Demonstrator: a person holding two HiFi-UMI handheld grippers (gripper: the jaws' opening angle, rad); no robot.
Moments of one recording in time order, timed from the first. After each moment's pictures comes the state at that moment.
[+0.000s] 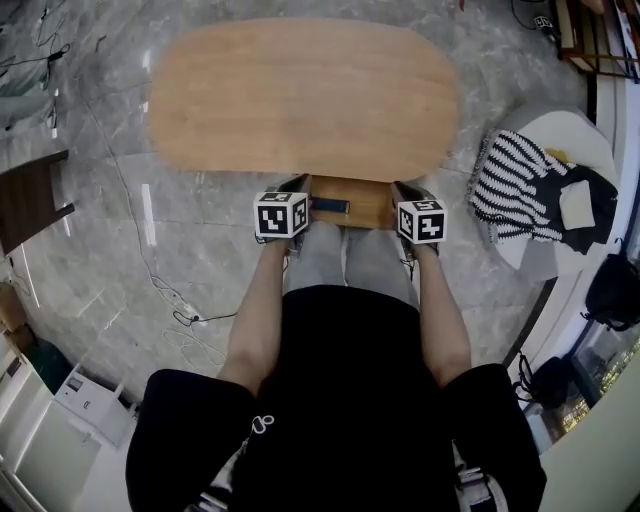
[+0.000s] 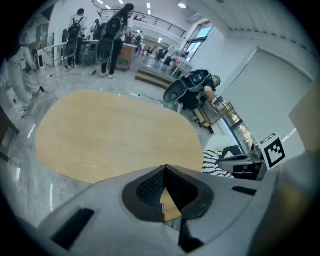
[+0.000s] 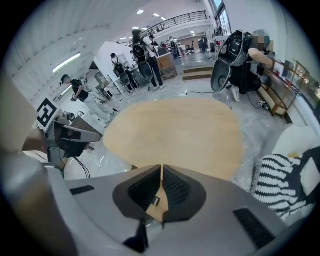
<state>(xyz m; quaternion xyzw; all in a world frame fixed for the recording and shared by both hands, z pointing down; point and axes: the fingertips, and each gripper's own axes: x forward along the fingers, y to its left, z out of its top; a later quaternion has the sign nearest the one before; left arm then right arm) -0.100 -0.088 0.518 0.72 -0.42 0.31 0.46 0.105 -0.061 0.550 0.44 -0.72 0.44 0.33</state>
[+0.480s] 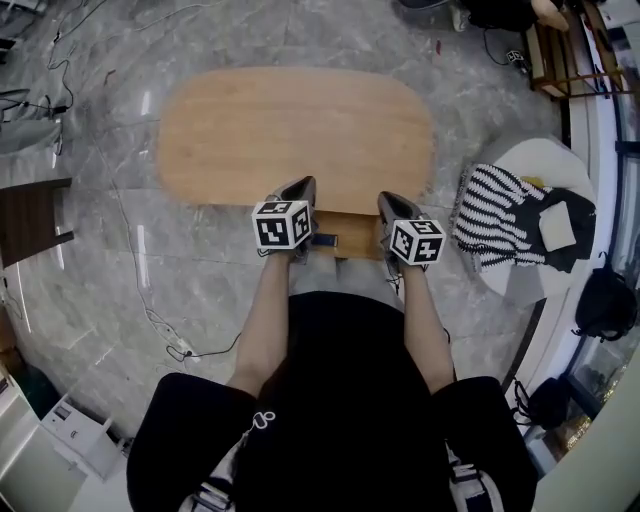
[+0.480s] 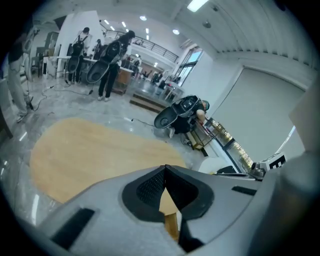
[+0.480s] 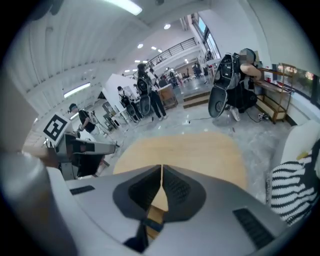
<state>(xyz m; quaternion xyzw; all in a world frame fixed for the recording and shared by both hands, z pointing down) -0.065 -0.152 0.404 0.77 -0.45 0.20 0.40 0.099 -0.112 0.434 0.48 -0.76 0.40 0.17</state>
